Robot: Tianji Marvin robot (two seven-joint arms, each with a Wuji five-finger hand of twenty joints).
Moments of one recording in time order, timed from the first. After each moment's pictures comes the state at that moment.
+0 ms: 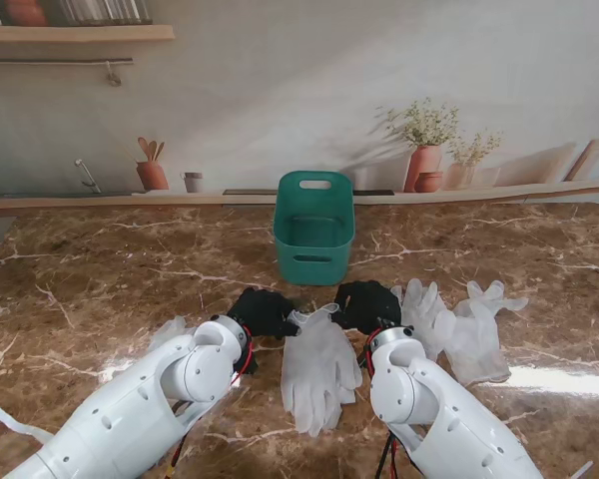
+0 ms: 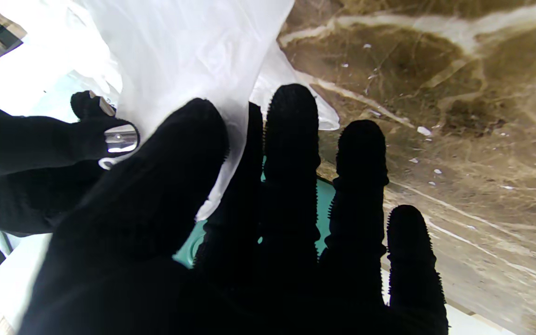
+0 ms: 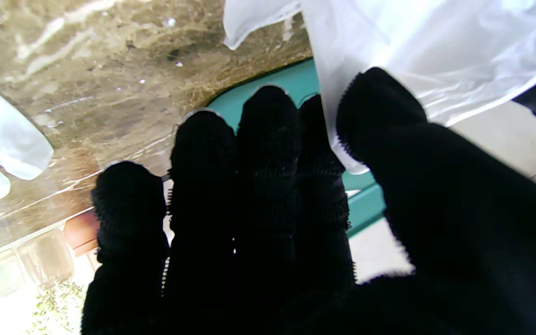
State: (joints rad) left arm 1.26 -1.17 -0.76 -1.37 0.47 0.16 0.06; right arm -1.45 -1.18 0.96 -1.41 -0.65 0.21 -0.35; left_hand 0.82 -0.56 0.61 -0.16 0.98 -0.06 0.87 0.19 1.31 0.02 0.57 0.54 0.86 0.20 0.71 0.95 -0.01 0.20 0.95 0.86; right_hand 0.56 -0.83 1.06 -0.30 1.00 -0.14 0.99 0.40 1.38 -0.04 0.66 0.81 1.16 0.03 1.02 0.80 0.73 0.16 1.47 0.80
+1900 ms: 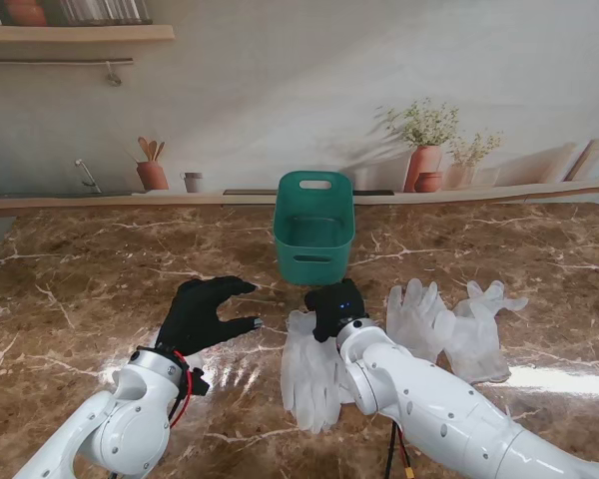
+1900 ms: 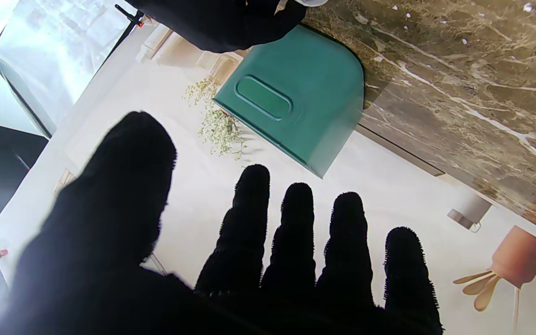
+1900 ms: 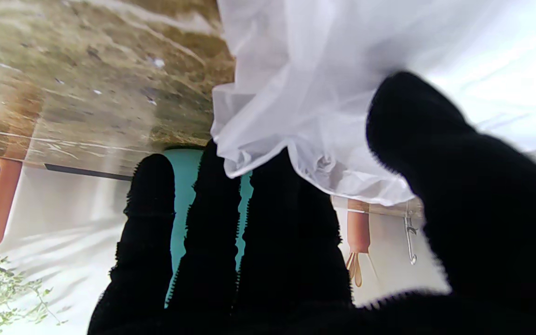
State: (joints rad) left arm 1.78 -1.13 -1.20 -1.86 0.65 0.04 0.18; right arm -1.13 -1.15 0.53 -1.21 -0.90 0.36 -0.21; left_hand 0.66 -0.44 0.41 -0.12 0.65 0.06 0.26 0.20 0.56 0.07 0.27 0.25 0.40 0.11 0.21 0.41 -0.05 0.14 0.57 0.52; right_hand 0.44 -0.95 1.15 -0.22 0.75 -0.11 0.54 0.55 0.92 -0.14 0.80 1.01 0.70 -0.05 0.84 0.81 0.37 0.09 1.02 0.68
